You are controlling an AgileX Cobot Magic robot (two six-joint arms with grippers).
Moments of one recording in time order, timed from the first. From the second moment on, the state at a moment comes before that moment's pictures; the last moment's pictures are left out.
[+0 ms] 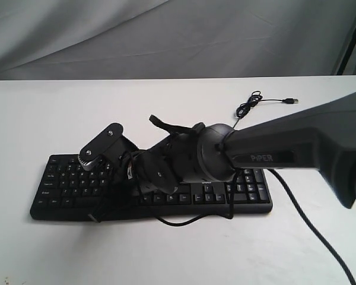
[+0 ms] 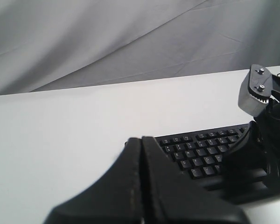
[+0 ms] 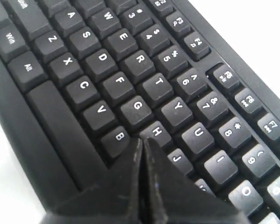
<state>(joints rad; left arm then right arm) -0.20 0.00 0.00 0.04 0.26 -0.02 0.87 2.18 -1.35 0.07 0.15 -0.18</state>
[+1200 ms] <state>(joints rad) -0.20 0.00 0.00 0.04 0.26 -0.02 0.87 2.28 -1.56 0.08 0.27 -0.21</state>
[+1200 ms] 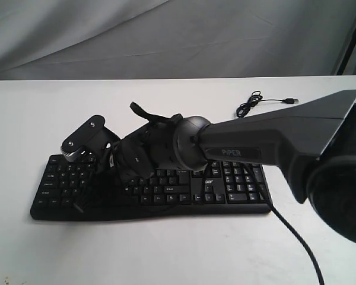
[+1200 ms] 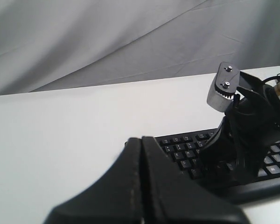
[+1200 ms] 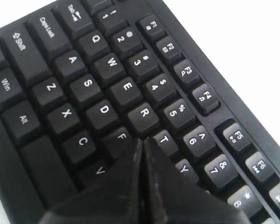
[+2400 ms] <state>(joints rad) -0.20 0.00 0.00 0.04 0.26 -0.02 0.86 2.21 -1.49 0.08 0.28 -0.24</state>
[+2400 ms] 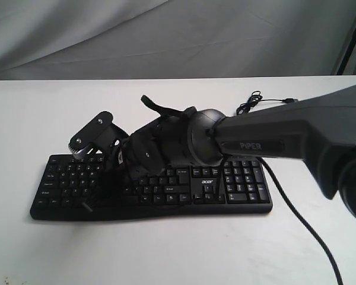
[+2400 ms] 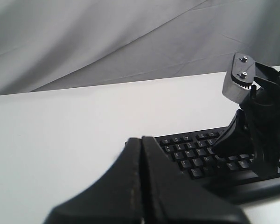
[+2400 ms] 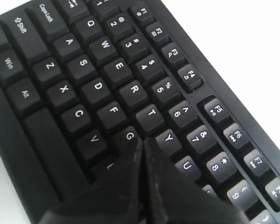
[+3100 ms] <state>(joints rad) -0.20 0.00 0.00 0.04 0.26 -0.02 0.93 2.23 -1.72 0.08 0.46 -0.24</state>
